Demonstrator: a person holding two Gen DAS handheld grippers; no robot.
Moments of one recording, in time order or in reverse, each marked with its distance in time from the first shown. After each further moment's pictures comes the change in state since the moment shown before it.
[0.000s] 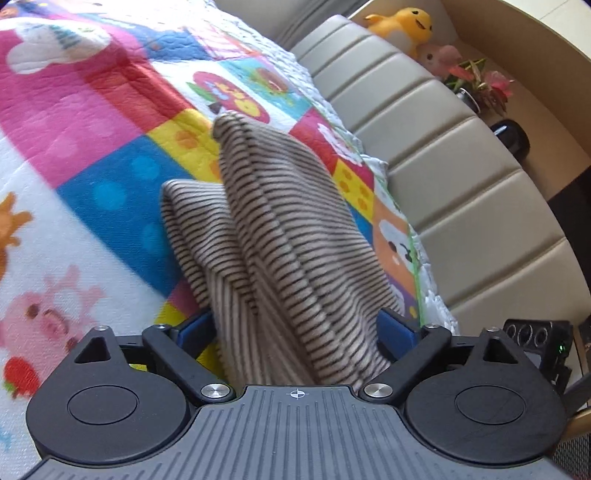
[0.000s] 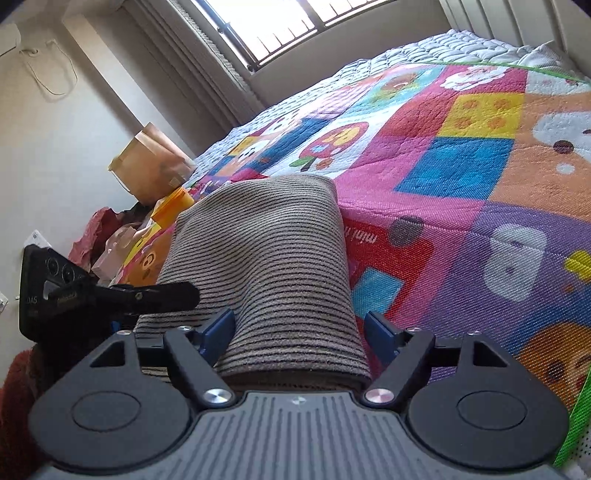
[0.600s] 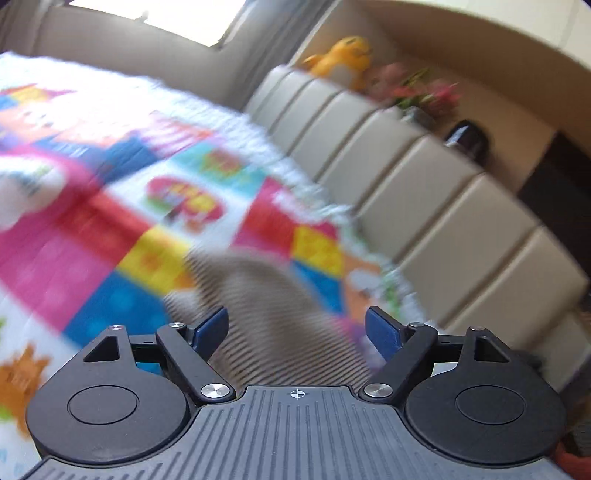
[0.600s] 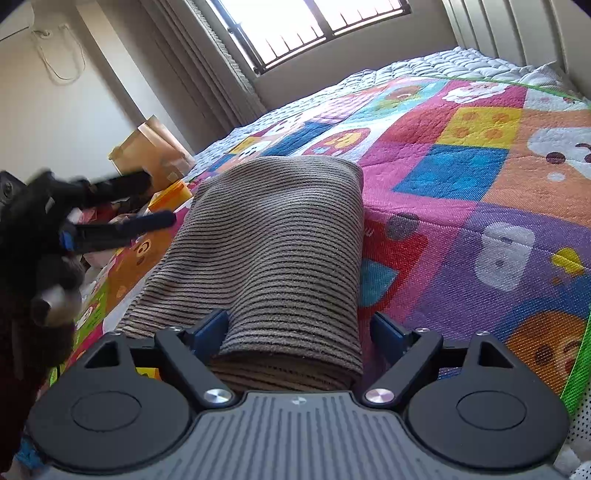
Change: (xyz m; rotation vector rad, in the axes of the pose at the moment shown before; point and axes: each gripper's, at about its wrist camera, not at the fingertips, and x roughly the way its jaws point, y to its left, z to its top) left arm -0.045 -0.055 0.035 0.252 -0.179 -0.065; right arm -0.009 0.008 -0.017 -0.072 -0.025 -0.040
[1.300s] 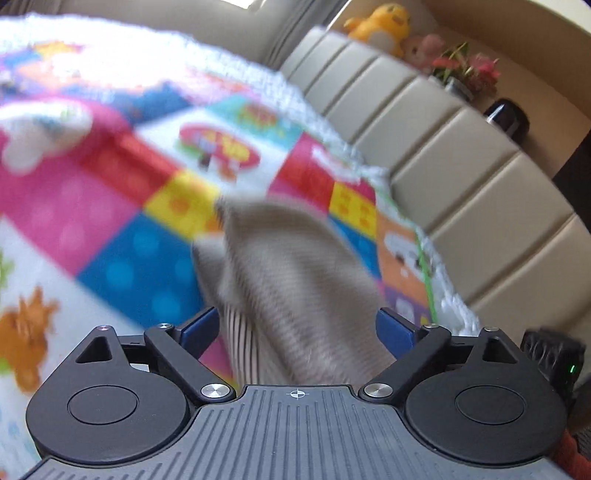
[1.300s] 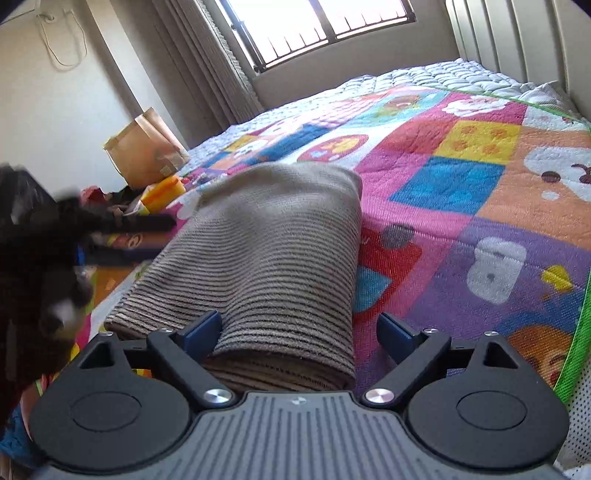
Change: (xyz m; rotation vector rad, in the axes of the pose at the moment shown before) left arm 0.017 0.021 -0.033 -0.124 0.200 0.165; right arm -0.010 0.003 0.007 -0.032 -0.022 -0.031
